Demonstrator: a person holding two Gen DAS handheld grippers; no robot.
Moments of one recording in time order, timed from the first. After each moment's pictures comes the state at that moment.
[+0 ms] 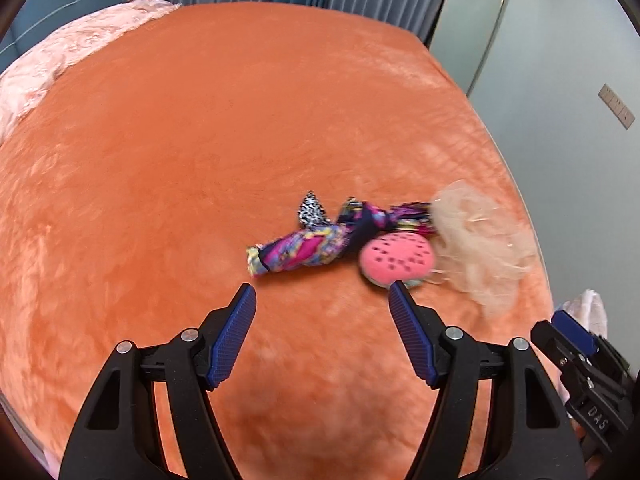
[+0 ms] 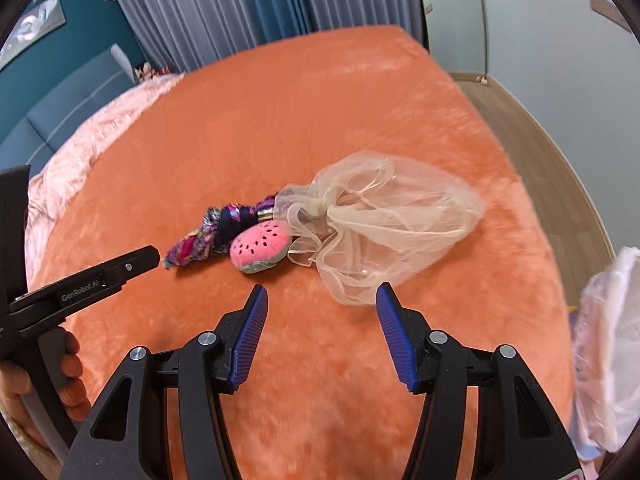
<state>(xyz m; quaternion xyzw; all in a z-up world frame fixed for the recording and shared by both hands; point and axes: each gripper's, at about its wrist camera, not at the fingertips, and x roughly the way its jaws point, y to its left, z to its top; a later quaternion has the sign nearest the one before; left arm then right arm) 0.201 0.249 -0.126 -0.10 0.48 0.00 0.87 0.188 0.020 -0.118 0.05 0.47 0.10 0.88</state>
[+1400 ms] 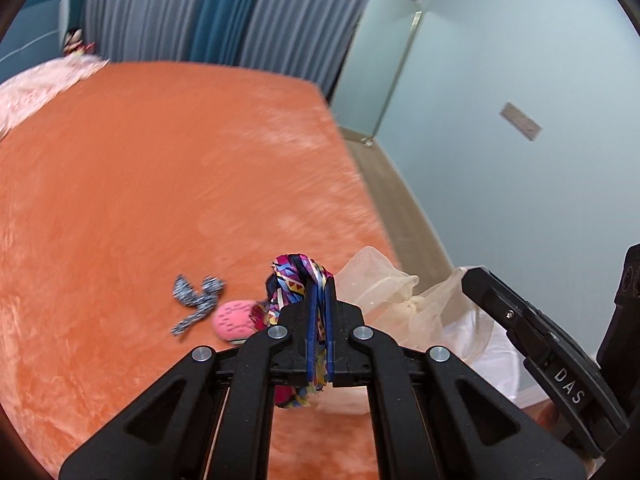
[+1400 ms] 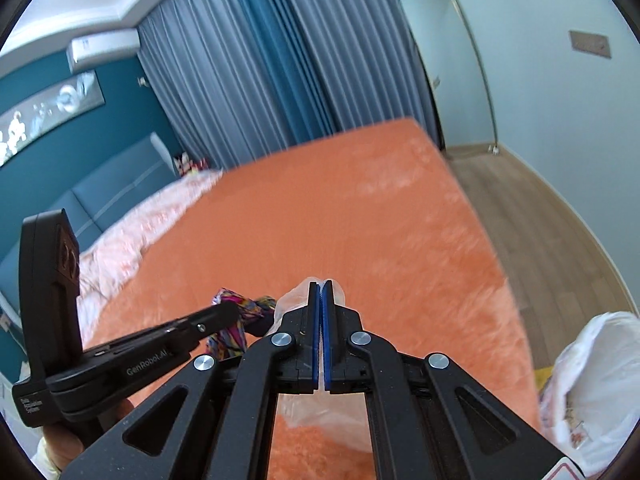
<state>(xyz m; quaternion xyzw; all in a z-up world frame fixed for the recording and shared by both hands) 0.155 0.146 0.041 -0.12 0.38 -0.15 0.91 0.136 -0.036 0.058 0.13 0.30 0.14 0.93</state>
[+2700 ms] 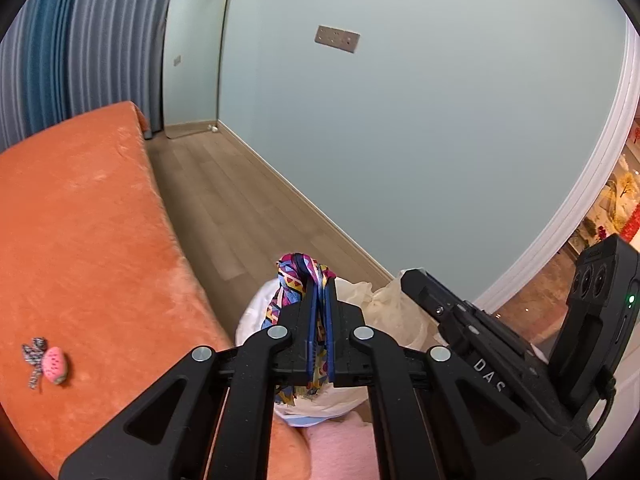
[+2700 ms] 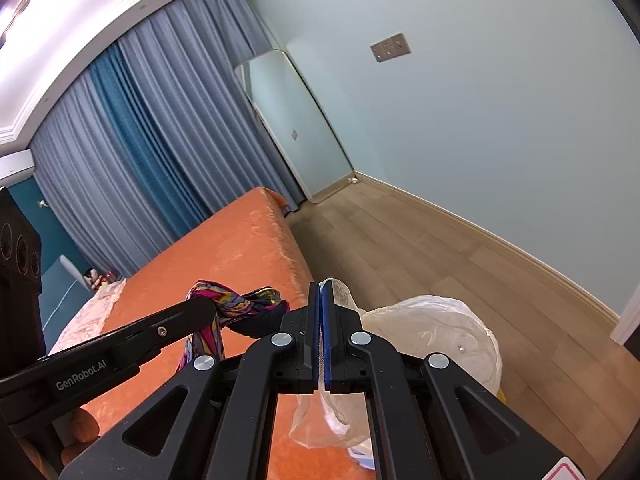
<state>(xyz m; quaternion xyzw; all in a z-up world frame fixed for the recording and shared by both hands) 0.084 -0.169 0.075 0.01 0.37 -0.37 0.85 0.007 -0.301 0.047 0.24 0.24 -0.10 0.94</state>
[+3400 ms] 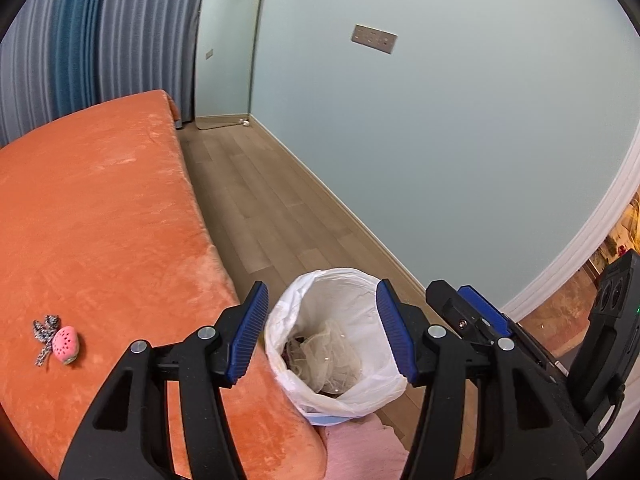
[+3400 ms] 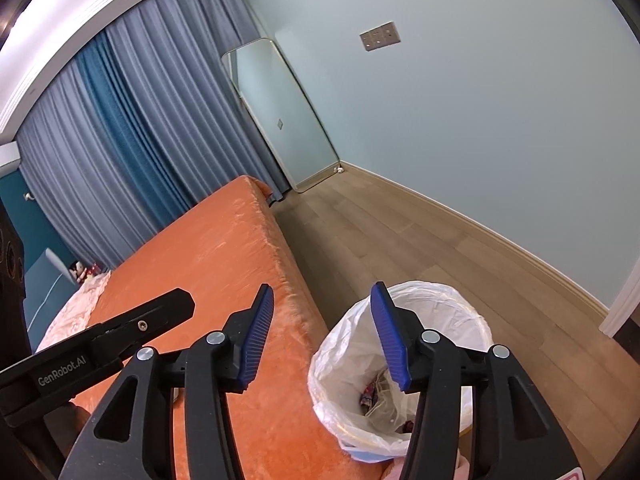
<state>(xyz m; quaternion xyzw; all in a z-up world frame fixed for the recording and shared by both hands) 0.090 -0.144 0.062 0.00 0.38 -0.31 0.87 0.010 -0.288 0.036 0.23 0.26 -0.11 0.93</state>
